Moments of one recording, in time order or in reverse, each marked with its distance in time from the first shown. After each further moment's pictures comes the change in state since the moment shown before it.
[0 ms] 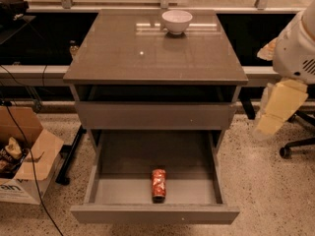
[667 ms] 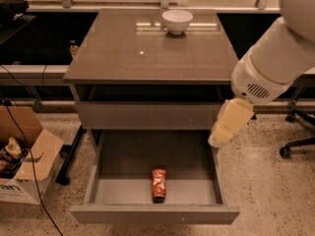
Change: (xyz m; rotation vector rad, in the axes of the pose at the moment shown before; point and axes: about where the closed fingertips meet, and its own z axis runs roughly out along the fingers) arm -0.028 0.006 0.072 -0.025 -0.037 0.155
